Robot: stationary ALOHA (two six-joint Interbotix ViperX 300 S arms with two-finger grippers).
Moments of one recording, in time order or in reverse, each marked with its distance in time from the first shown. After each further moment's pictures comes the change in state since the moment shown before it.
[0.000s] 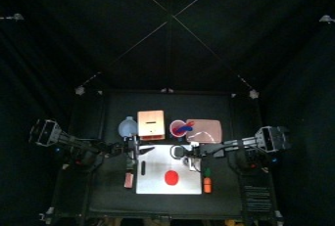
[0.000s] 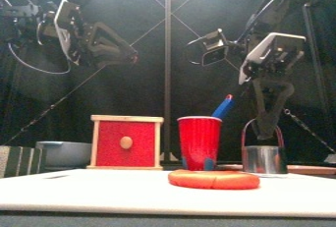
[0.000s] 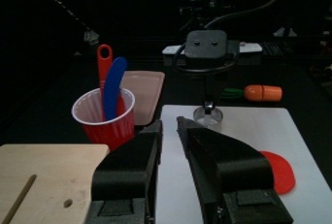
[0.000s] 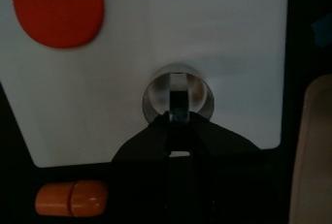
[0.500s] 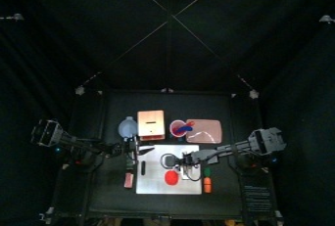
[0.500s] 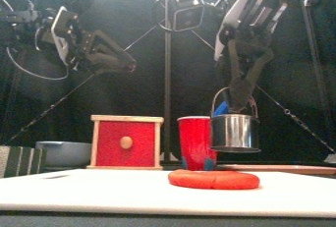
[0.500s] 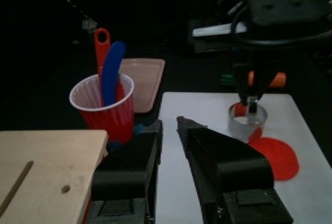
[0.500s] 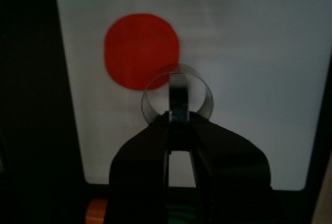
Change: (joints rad) left arm 0.011 0.020 0.041 -0.002 0.000 0.002; right arm 0.126 0.153 -0.219 0.015 0.031 0.011
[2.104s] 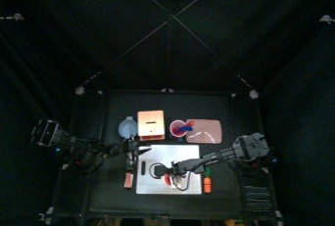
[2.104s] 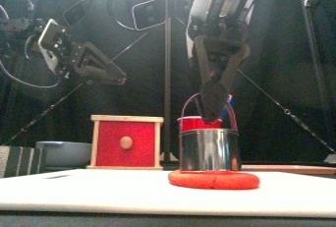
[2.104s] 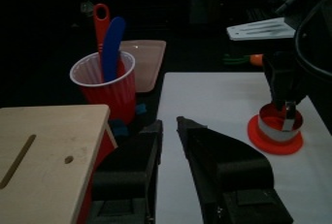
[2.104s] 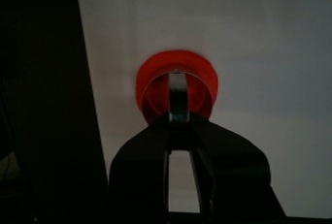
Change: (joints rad) left arm 0.006 0.000 0.031 0.000 0.000 0.000; right arm 0.035 0.166 -0.175 -0.015 0.095 0.066
